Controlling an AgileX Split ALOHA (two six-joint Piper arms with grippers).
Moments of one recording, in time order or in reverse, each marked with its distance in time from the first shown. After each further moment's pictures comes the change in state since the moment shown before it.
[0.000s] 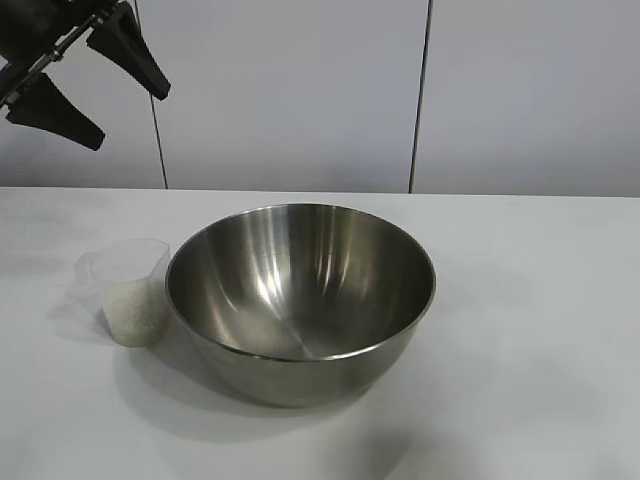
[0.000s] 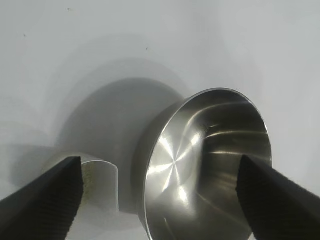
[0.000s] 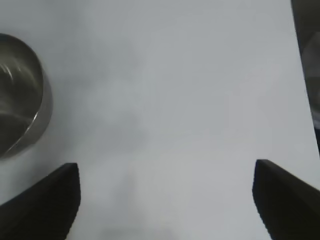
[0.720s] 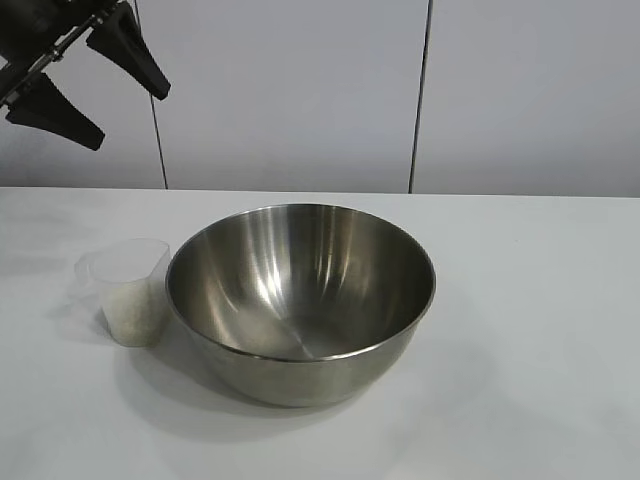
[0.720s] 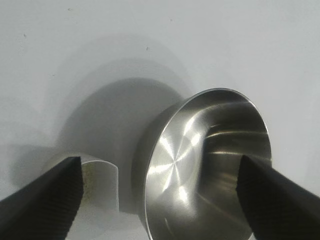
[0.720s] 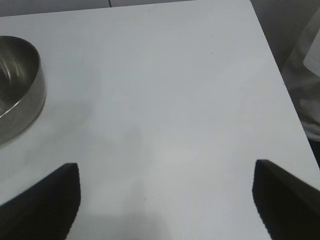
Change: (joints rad) left arm 0.000 0.000 0.000 0.000 0.000 0.000; right arm 0.000 -0.531 0.296 -0.041 0.056 0.002
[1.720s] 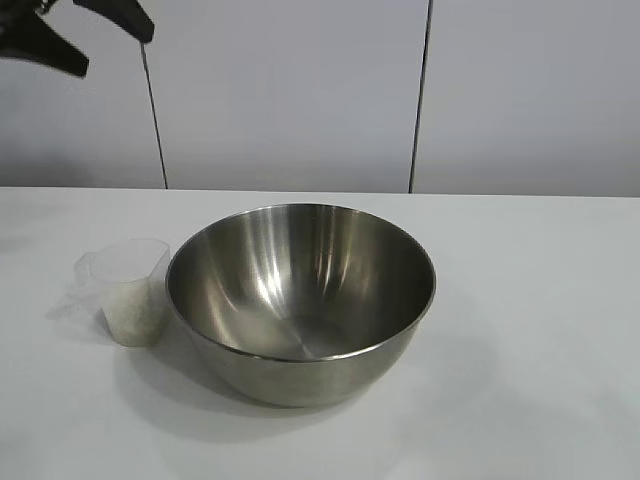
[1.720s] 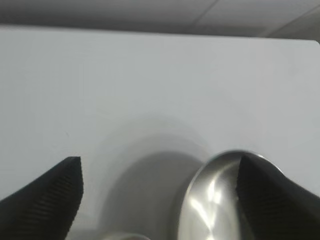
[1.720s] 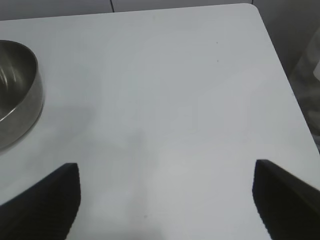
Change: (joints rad) left arm -0.082 -0.294 0.232 -0.021 -0.562 0.397; right arm 0.000 0.001 0.046 0.010 -0.085 -0.004
